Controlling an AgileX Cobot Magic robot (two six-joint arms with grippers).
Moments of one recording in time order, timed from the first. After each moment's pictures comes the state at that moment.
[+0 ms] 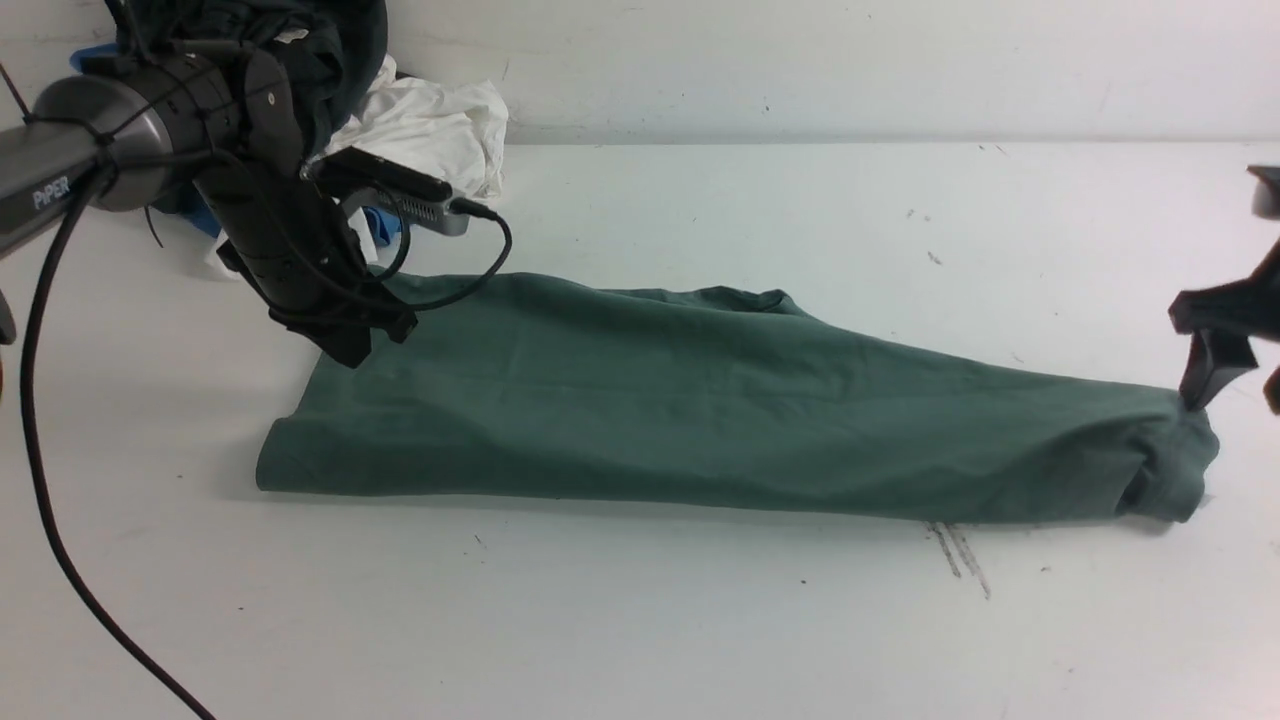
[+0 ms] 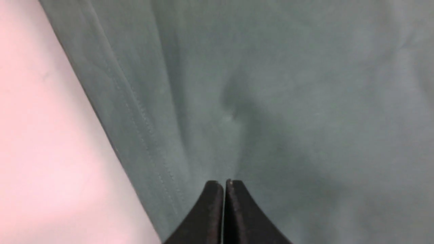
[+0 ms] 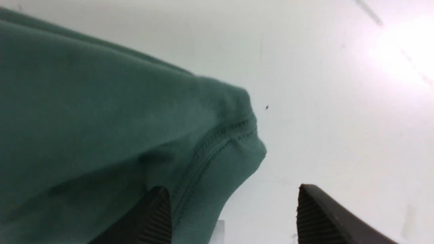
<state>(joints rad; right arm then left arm) -0.17 2.00 -1.56 0.07 1.18 -0.14 -0.09 2.13 -1.79 -0.14 1.05 0.42</state>
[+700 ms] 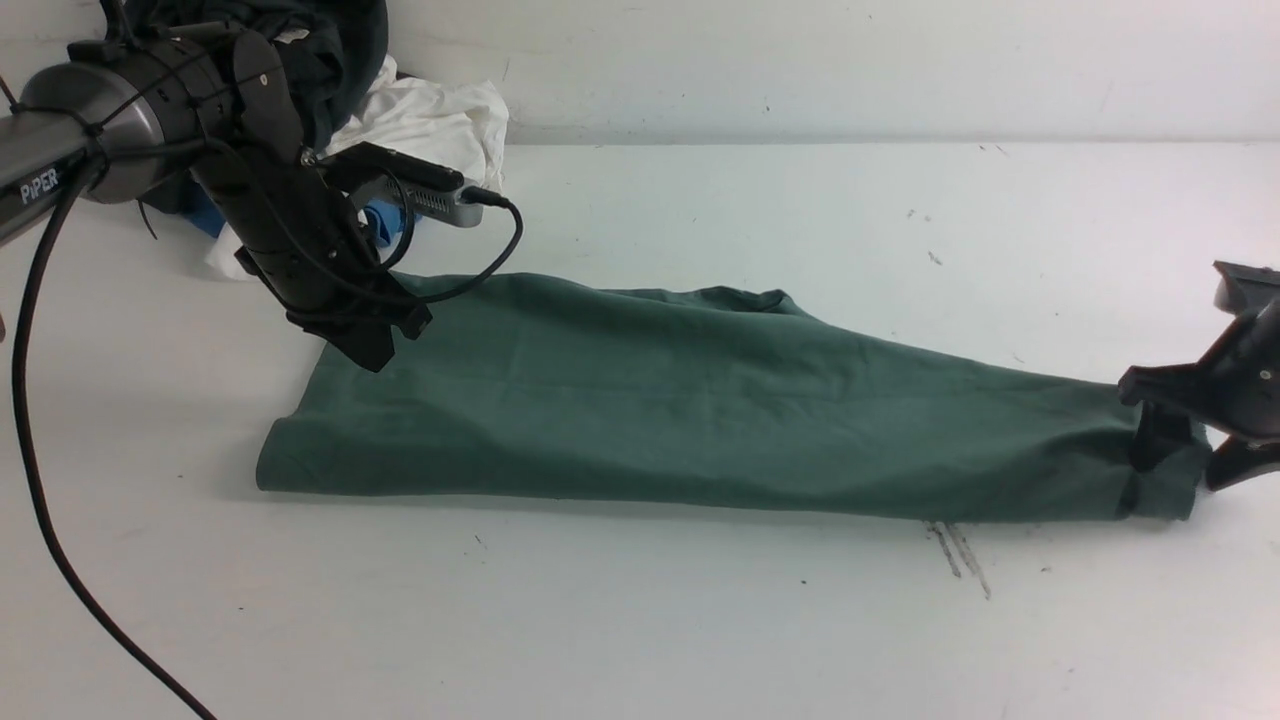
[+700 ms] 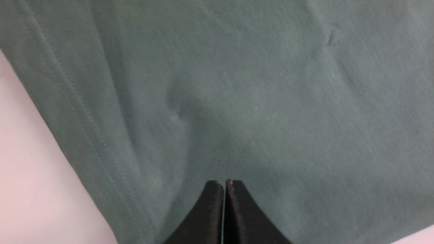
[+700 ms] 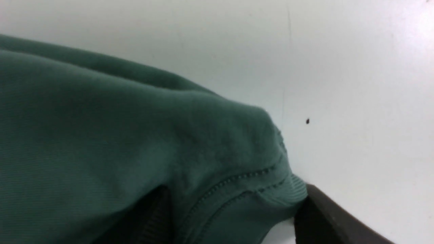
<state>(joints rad) -0.17 2.06 -1.40 0.13 0.95 -0.07 -0.09 2.13 -1.79 -0.21 1.10 0.46</state>
